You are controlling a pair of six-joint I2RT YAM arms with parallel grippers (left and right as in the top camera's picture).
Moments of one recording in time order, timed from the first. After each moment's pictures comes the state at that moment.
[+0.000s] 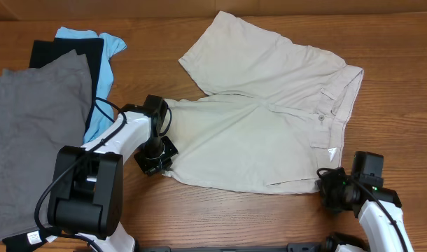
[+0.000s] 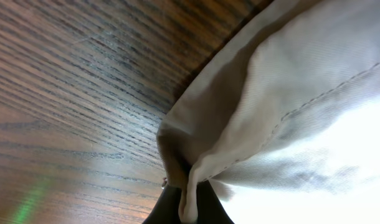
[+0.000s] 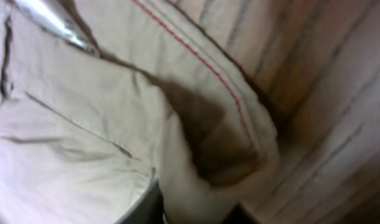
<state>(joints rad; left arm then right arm) -0.21 1.83 1.03 -0.96 0.14 -0.80 -0.27 1.05 0.38 -0.63 -0.25 0.94</state>
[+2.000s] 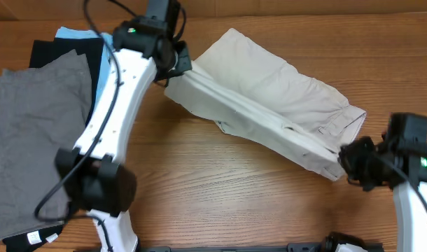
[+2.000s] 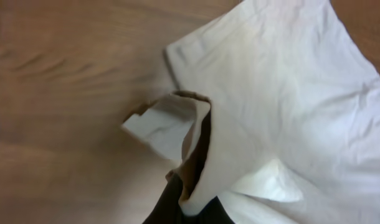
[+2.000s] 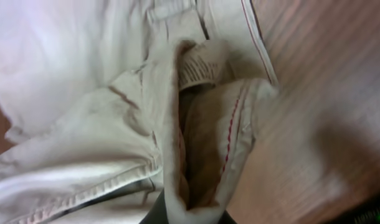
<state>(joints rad) -0.27 1.99 2.01 -1.15 0.00 -0.50 -0.26 1.09 1.02 -1.22 -0.23 0.78</state>
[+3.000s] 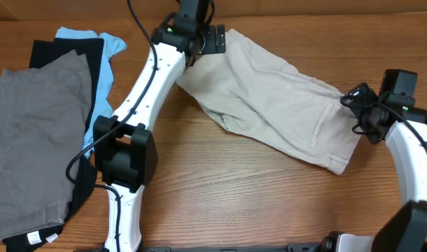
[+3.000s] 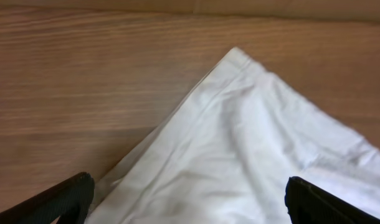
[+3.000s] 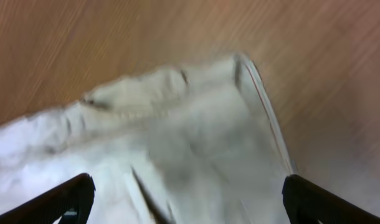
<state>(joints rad) -0.34 2.23 2.12 -0.78 -0.04 -0.34 -0.27 1.51 1.09 -0.67 -0.01 0.70</state>
